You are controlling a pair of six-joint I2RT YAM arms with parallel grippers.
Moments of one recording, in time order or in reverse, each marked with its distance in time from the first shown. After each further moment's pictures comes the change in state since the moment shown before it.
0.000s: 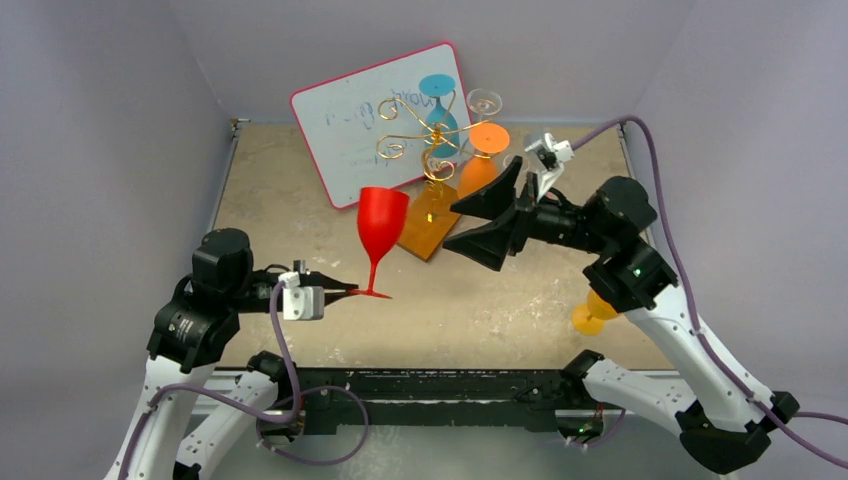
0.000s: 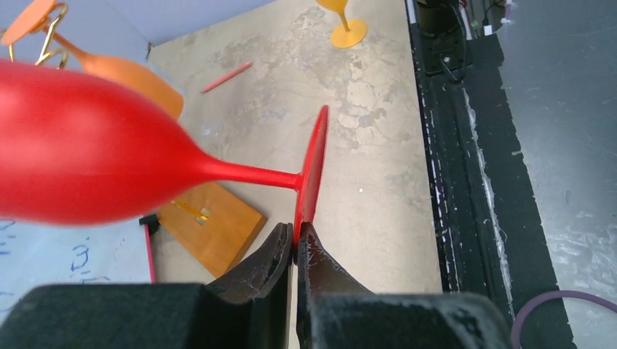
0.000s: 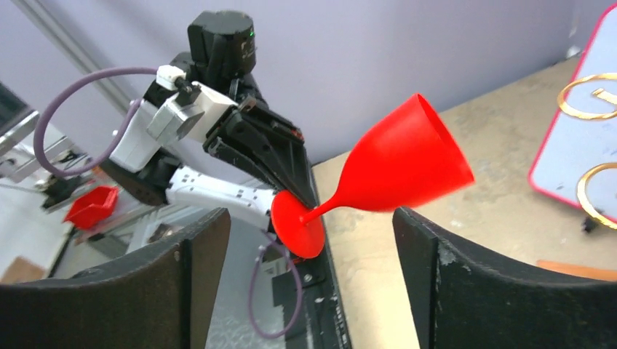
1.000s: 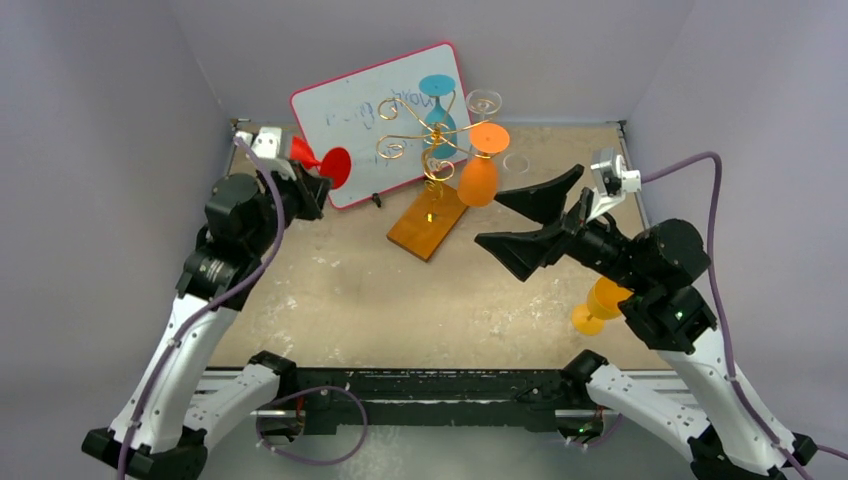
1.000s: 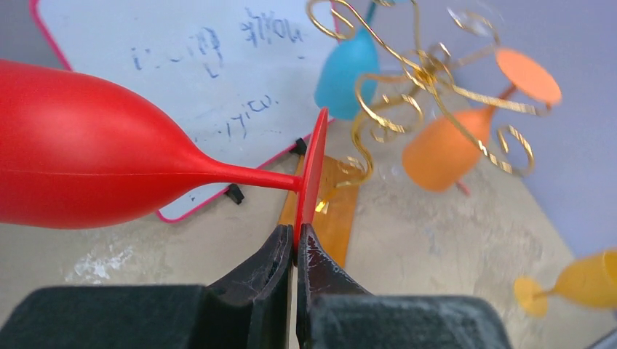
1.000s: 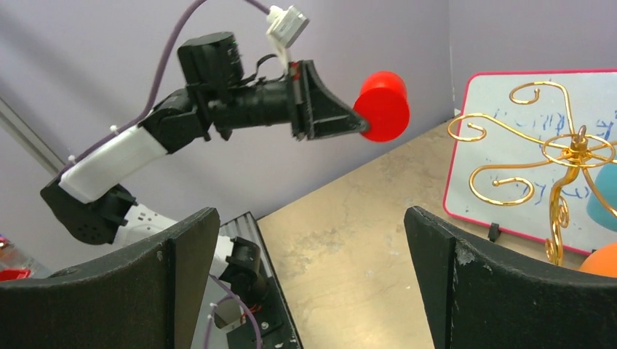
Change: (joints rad) left arm 0.000 0.196 0.035 0.501 -0.912 -1.045; right arm 0.000 -0.215 -0.061 -0.030 0.285 -0.052
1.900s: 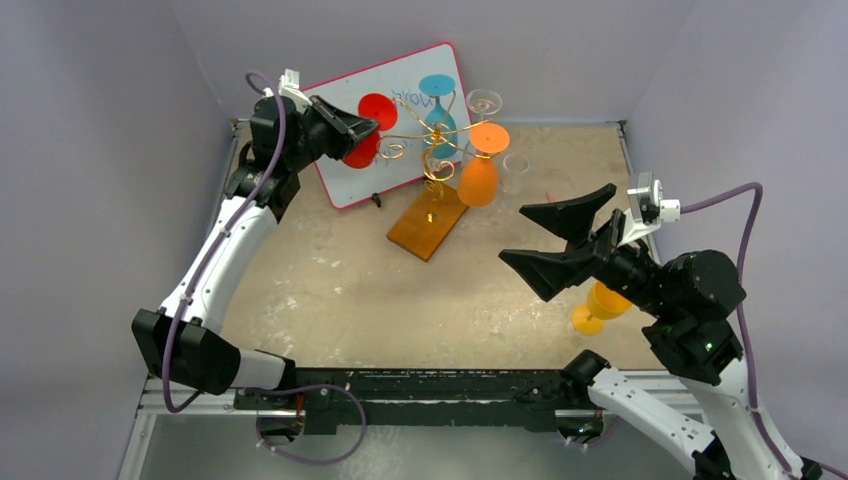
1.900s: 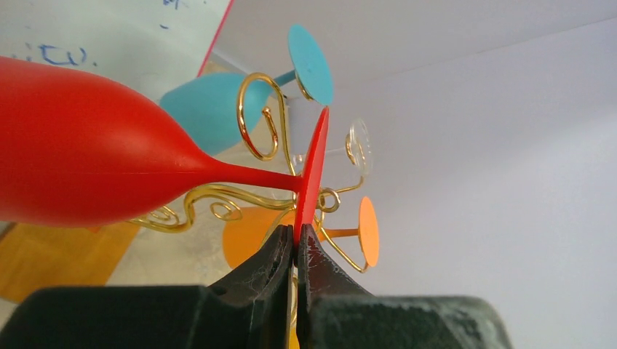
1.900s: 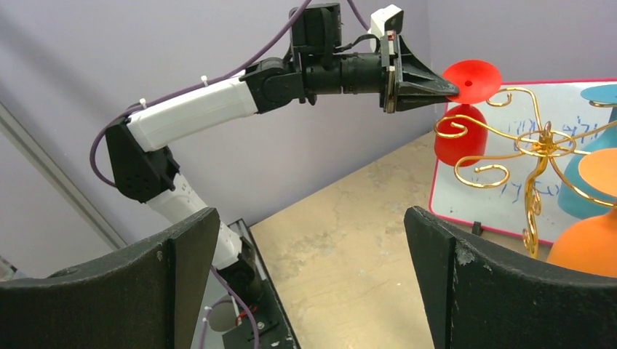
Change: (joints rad) left arm 0.079 0.549 0.345 0.164 0.153 -0.857; right arm 0.000 -0.136 -0.014 -0.084 0.056 -0.023
